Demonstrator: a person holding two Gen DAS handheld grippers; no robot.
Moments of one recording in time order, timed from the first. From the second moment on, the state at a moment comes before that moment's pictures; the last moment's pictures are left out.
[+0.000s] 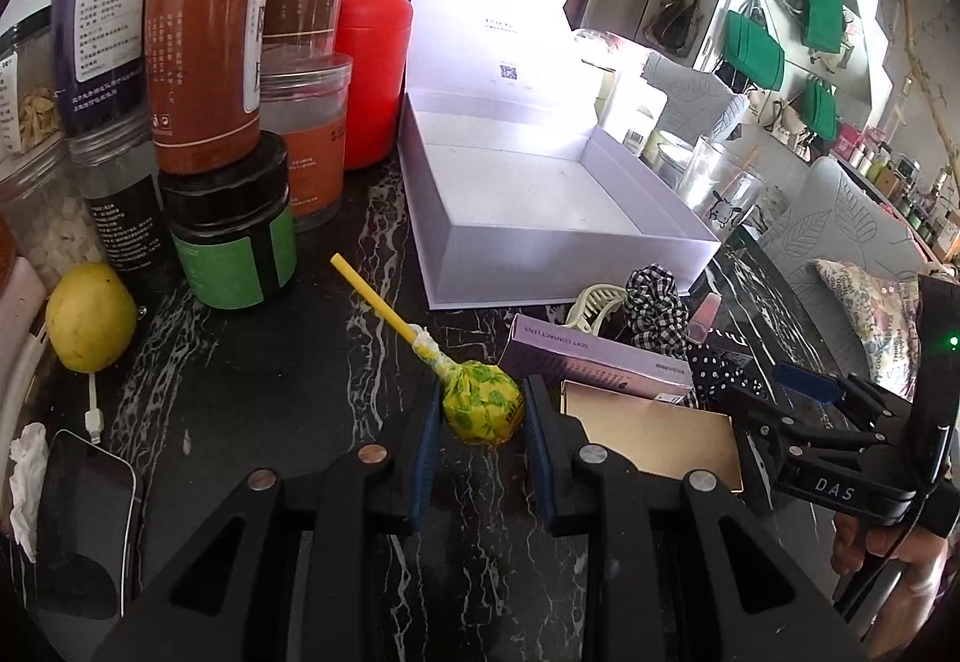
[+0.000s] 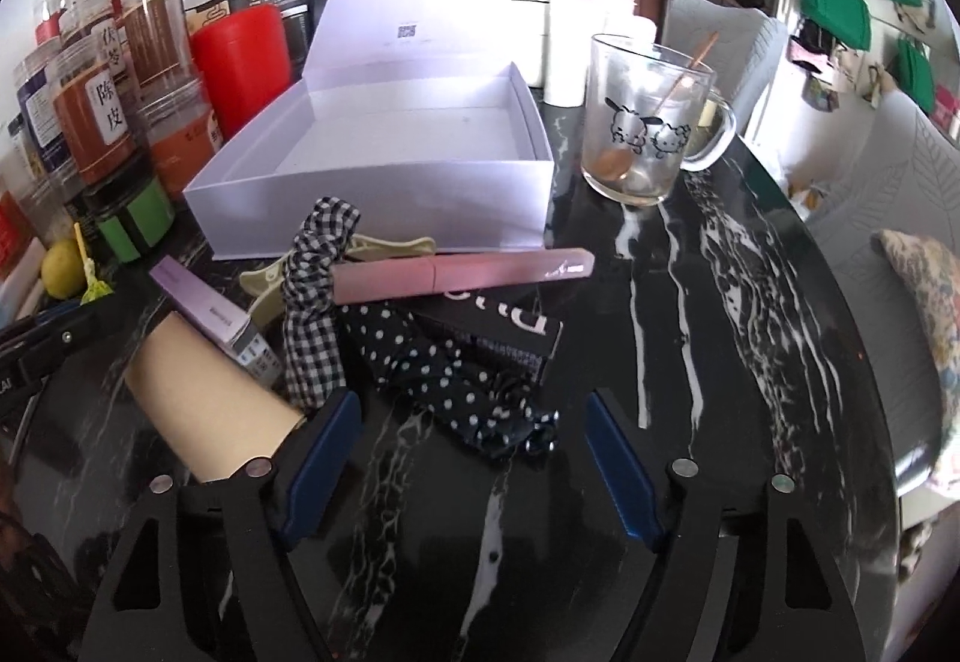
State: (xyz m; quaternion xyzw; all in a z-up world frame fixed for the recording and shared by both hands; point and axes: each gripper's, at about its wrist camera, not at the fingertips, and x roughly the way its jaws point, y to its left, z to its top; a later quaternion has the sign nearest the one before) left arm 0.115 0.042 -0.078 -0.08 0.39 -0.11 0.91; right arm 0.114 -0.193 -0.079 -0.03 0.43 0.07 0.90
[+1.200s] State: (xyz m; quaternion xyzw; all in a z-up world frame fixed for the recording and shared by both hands) left arm 0.104 0.024 -0.061 -0.07 0.37 -0.14 0.91; right arm 0.063 -0.208 -0.092 -0.01 0.47 0.09 0.88
